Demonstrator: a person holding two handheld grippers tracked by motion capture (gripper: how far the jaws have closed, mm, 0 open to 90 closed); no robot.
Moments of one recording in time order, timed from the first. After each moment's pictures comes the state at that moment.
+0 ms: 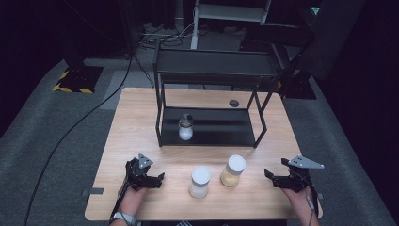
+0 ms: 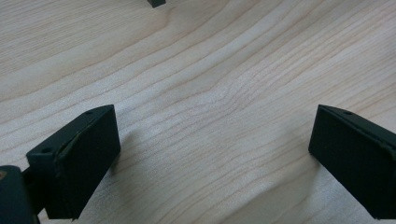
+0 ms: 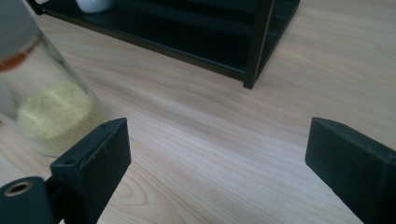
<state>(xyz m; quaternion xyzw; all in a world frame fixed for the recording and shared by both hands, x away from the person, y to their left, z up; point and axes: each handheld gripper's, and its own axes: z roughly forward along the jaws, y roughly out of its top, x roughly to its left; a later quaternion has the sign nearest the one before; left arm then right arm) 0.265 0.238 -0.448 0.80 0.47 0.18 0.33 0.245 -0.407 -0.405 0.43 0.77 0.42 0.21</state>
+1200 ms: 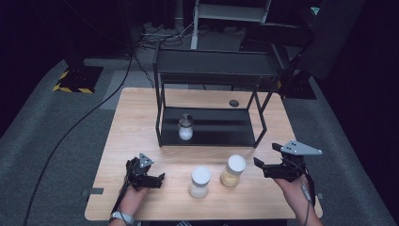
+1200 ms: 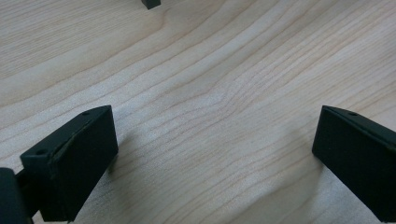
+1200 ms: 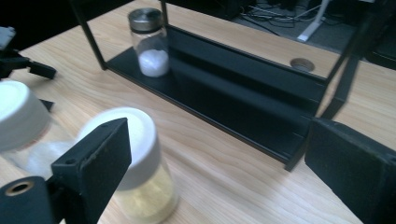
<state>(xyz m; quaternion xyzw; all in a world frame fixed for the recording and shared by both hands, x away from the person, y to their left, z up) 0.270 0.239 -0.447 0.81 0.46 0.18 0.33 0.243 -0.353 -0.324 0.38 0.78 0.44 0.22</state>
